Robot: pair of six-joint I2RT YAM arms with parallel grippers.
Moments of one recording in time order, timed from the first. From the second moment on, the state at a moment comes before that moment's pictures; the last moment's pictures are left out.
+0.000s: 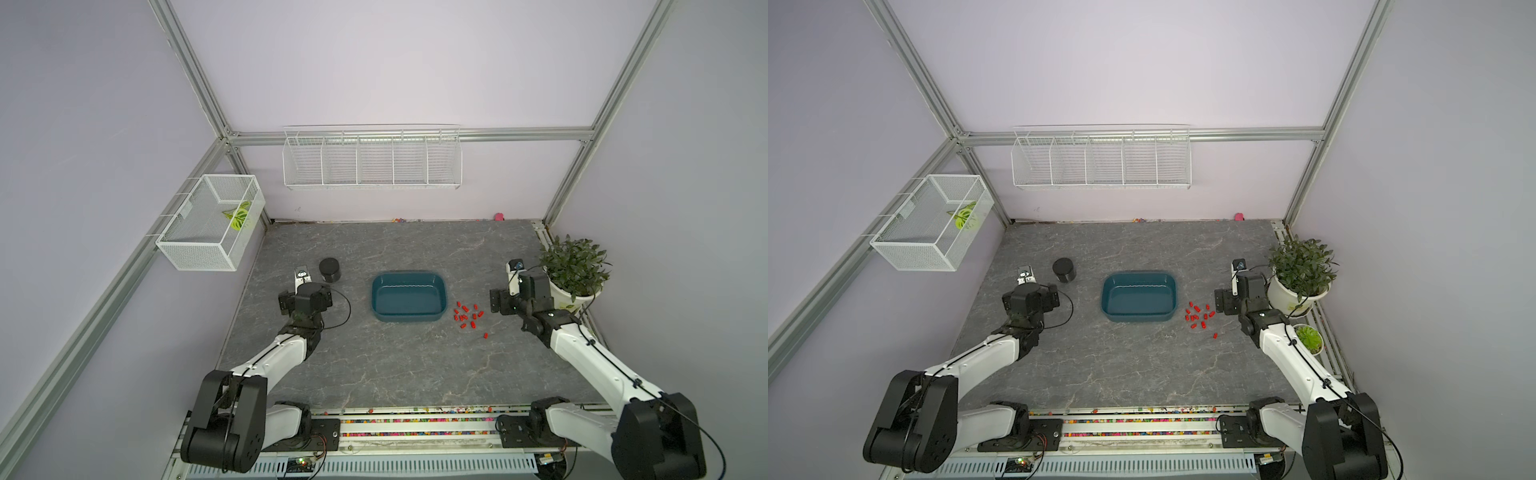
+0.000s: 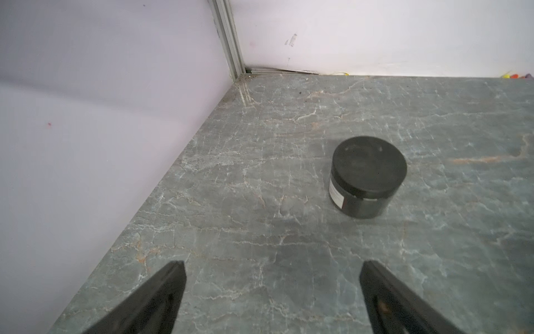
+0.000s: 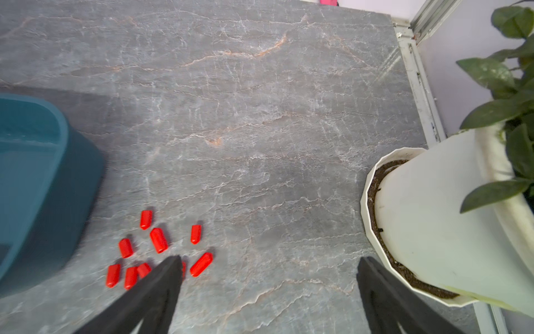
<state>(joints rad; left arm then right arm) -0.21 1.26 0.41 0.42 -0.49 -0.06 0.17 1.14 0.65 -0.21 0.16 -0.02</state>
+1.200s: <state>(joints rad) 0.02 1.52 0.35 0.89 0.00 -0.05 0.04 1.51 0.40 0.69 0.03 -0.04</state>
